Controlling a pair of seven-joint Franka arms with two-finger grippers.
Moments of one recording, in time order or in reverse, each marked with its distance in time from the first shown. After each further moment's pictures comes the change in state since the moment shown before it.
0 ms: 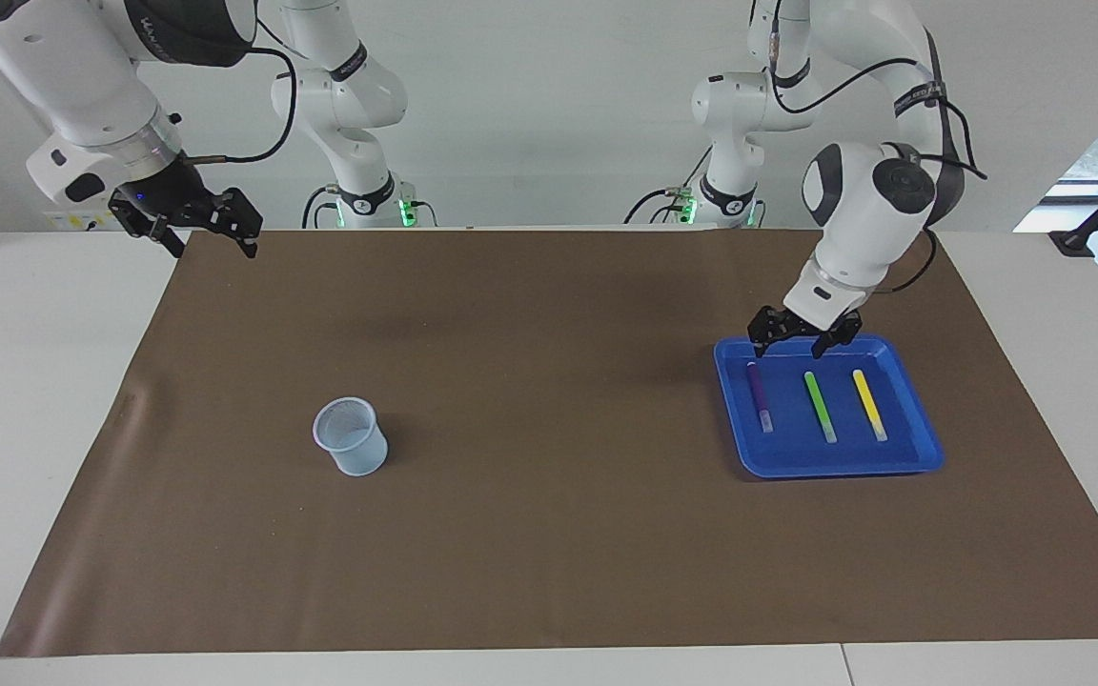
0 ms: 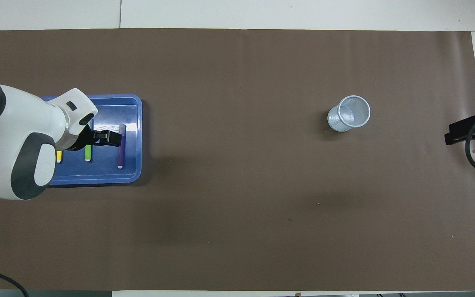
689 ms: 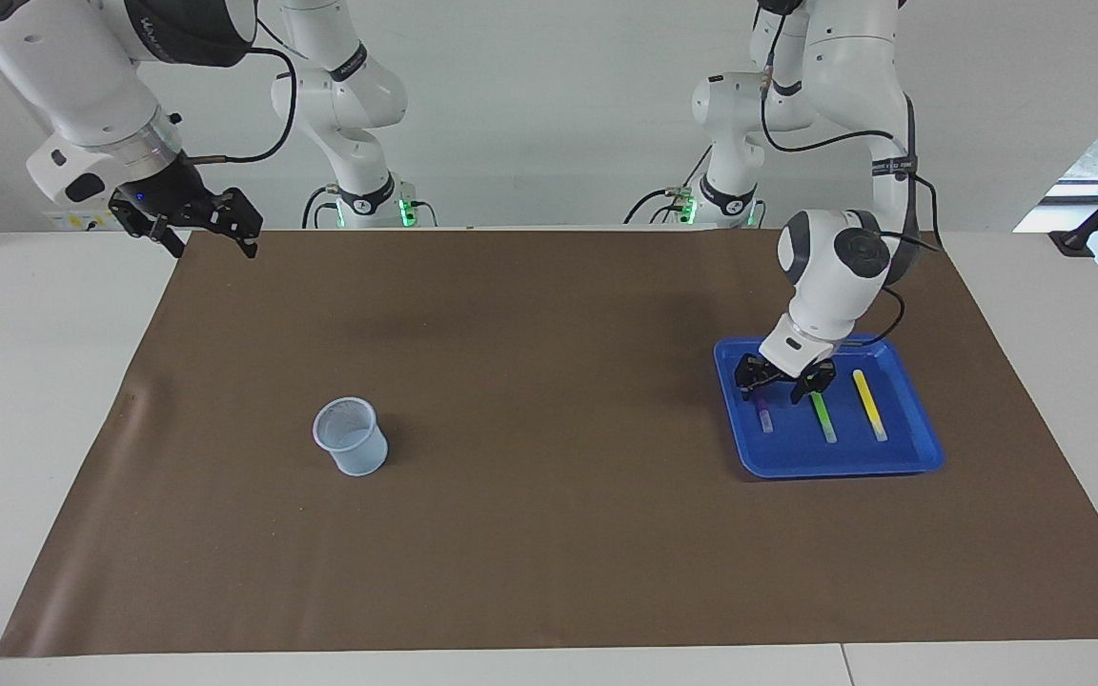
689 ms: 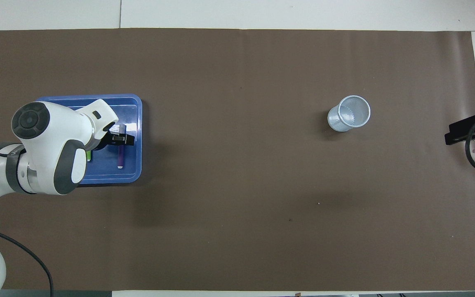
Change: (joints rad) left arm -0.001 0.148 0.002 -0.065 0.009 0.261 0.061; right arm 0.000 0.000 0.000 0.000 0.000 0.000 0.000
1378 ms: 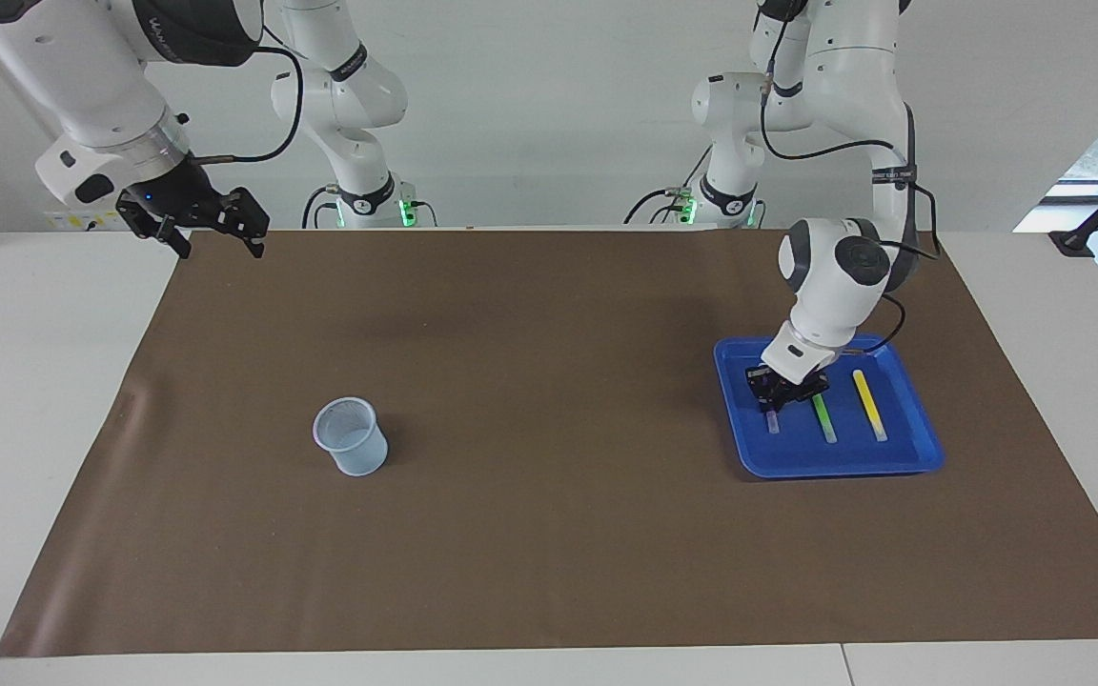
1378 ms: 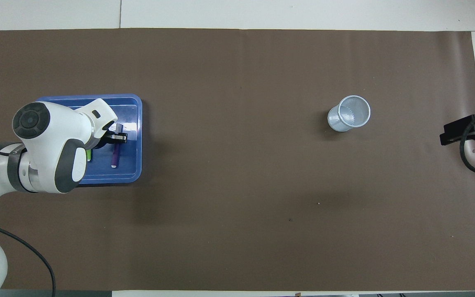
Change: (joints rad) left arm 0.000 0.008 0.010 0.004 0.002 0.015 0.002; right arm 0.009 0.000 0.007 -0.001 0.008 0.000 0.000
